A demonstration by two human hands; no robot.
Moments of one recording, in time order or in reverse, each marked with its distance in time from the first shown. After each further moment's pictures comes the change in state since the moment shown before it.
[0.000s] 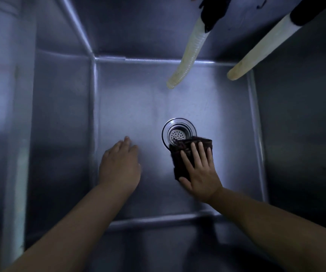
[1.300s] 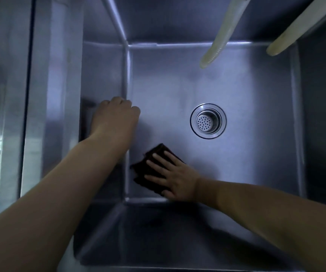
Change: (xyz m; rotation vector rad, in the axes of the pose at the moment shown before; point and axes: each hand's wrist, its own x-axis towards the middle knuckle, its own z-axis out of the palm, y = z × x) left_hand -0.010 -0.044 -0.088 0.462 0.105 0.058; right_hand 0.025 -0.112 0.016 0.049 -0.032 -0.789
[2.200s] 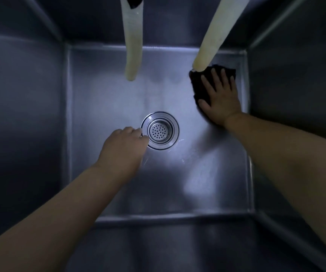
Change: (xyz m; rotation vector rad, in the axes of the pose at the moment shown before) left_hand 0.052 0.136 0.015 -0.191 0.001 0.218; right_hand -0.124 0.281 -0.073 -0.063 0.064 0.926
